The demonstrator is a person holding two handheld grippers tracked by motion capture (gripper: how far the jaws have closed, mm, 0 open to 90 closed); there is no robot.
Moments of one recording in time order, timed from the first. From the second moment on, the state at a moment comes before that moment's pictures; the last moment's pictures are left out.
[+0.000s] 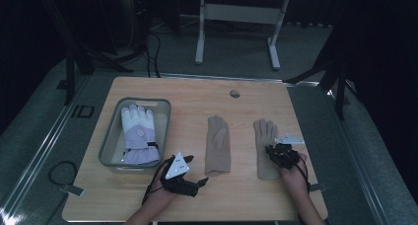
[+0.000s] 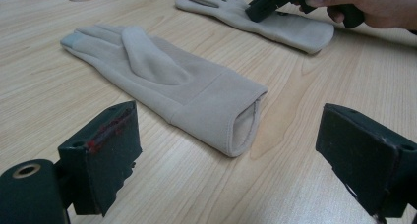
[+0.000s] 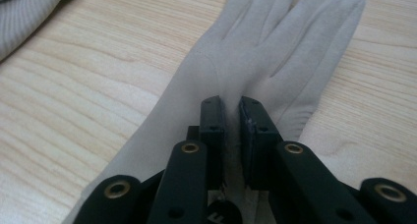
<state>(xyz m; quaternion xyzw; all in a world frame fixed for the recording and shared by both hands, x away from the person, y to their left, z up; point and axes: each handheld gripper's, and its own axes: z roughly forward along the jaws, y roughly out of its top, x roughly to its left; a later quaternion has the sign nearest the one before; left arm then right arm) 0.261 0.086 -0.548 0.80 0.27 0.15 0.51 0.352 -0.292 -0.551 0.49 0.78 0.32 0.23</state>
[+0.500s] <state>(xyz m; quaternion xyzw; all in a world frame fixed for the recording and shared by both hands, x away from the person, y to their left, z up) 0.261 0.087 -0.548 0.80 0.28 0.15 0.51 0.351 -0.278 -0.511 0.53 0.73 0.36 0.24</state>
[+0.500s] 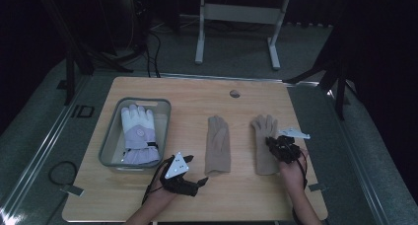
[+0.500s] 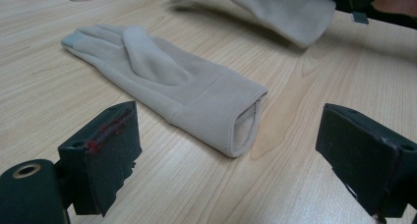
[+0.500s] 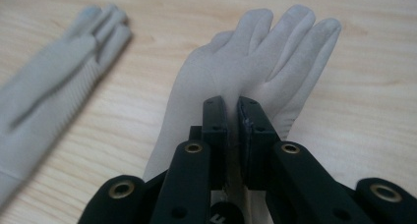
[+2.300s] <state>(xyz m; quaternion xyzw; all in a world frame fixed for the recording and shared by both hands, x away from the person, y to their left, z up) 0.260 0.091 -0.545 0.80 0.27 0.15 0.51 0.357 -0.123 -0.516 0.54 0.72 0.39 0.18</state>
